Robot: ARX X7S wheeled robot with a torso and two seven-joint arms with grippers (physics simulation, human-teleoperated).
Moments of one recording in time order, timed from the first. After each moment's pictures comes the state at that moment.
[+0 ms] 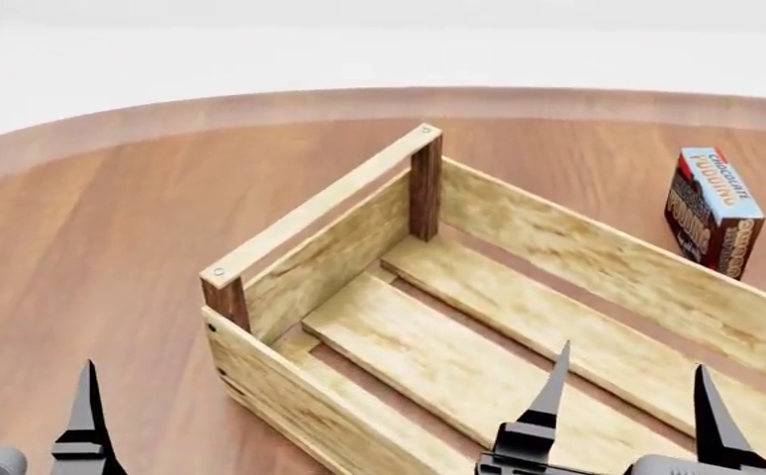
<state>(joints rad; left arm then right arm) -0.02 -0.25 0.10 0.39 -0.24 -0.21 -0.23 0.05 0.20 -0.04 -0.34 0.21 0.14 0.27</state>
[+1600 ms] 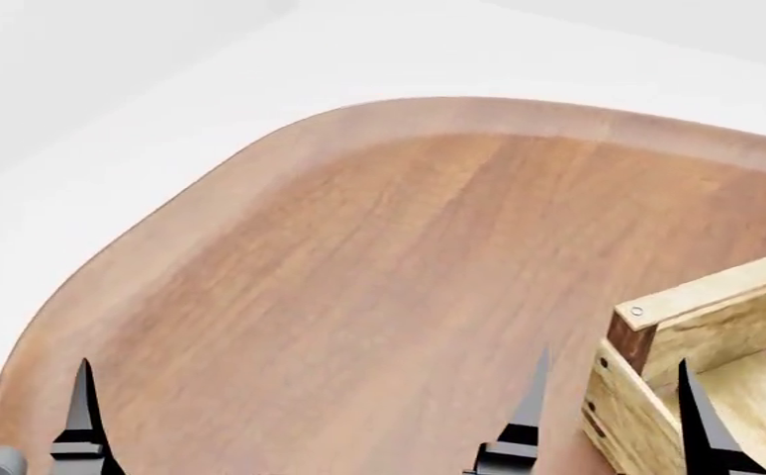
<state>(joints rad) -0.03 -0.27 0.13 0.36 -0.24 -0.17 -0.27 0.02 0.25 -0.09 -0.33 0.21 0.00 0.26</state>
